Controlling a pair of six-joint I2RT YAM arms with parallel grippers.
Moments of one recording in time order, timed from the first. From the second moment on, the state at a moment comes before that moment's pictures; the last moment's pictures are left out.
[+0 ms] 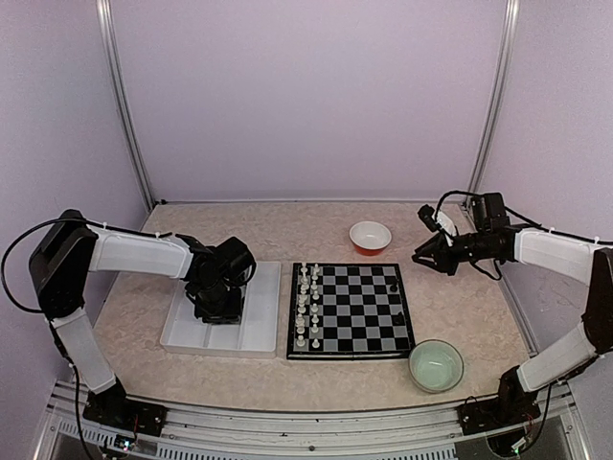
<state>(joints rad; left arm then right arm) -0.71 1.77 1.05 -0.69 -0.14 -0.80 0.15 1.40 0.88 -0.27 -0.68 -0.54</state>
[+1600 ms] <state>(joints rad) -0.92 1.22 0.97 -0.34 -0.15 -0.26 0.54 1.72 1.37 -0.42 -0.97 -0.30</state>
